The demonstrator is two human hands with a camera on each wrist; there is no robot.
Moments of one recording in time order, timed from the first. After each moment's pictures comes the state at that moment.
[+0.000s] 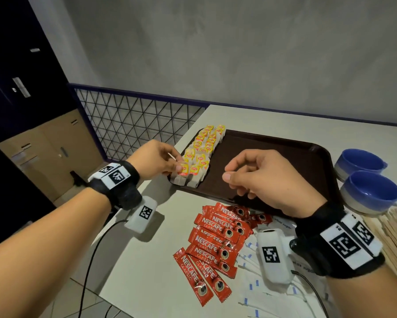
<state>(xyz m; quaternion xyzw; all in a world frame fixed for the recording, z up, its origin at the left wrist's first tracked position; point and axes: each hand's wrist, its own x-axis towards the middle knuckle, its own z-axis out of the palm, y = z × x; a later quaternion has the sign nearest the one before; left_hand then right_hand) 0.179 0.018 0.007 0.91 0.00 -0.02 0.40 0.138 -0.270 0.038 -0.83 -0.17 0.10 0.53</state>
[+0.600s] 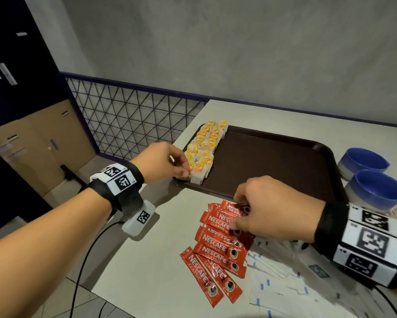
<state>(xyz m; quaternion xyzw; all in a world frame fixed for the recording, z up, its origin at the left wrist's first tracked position) 0.182 0.023 -0.006 0.96 -0.07 -0.01 0.26 0.120 -0.252 0.031 -0.95 -0.24 0.17 0.06</state>
